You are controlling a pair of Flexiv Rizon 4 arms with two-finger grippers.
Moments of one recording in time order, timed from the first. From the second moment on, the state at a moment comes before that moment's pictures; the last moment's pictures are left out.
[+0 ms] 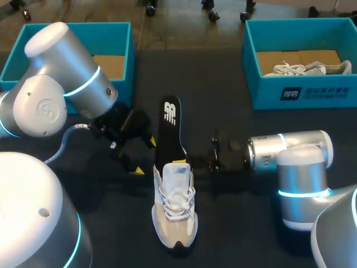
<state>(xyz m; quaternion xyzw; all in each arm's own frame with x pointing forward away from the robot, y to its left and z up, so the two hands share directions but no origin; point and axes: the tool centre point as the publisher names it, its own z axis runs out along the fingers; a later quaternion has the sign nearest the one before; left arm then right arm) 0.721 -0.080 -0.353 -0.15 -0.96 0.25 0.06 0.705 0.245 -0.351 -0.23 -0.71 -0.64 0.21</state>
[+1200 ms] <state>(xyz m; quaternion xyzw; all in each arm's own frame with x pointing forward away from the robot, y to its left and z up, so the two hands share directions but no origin) 0.721 -0.080 -0.353 -0.15 -0.96 0.25 0.06 0.712 0.253 -0.321 -0.23 -0.74 -0.61 0.18</state>
